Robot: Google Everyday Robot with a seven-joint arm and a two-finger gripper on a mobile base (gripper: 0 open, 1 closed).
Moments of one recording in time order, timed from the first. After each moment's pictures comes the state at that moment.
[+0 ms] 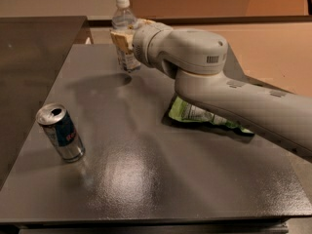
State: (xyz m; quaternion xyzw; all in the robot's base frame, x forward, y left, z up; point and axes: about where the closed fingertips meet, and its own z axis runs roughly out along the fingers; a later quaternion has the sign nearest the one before) arm 0.654 0.064 0.981 -0.70 -0.25 -0.65 0.17
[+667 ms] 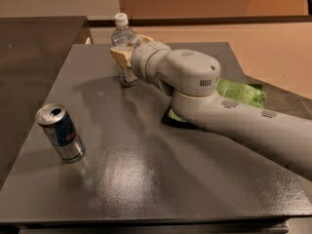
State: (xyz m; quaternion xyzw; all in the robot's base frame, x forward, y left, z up) arm 0.644 0.069 0.946 -0.70 -0.25 -0.65 0.17
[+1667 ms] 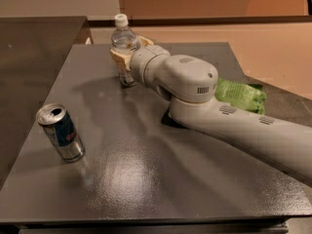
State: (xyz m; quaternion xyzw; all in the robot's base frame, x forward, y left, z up) arm 0.640 0.071 0.936 -0.69 -0.25 -0.65 0.16
